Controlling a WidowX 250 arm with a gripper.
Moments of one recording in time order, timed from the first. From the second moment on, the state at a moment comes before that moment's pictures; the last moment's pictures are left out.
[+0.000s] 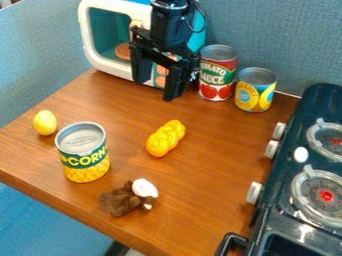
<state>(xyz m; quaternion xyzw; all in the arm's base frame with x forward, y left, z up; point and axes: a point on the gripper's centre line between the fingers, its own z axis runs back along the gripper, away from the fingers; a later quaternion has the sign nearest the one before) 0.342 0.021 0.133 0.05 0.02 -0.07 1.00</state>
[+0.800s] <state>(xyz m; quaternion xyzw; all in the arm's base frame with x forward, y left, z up) 0.355 0.022 0.070 0.04 -0.01 -0.07 1.00</state>
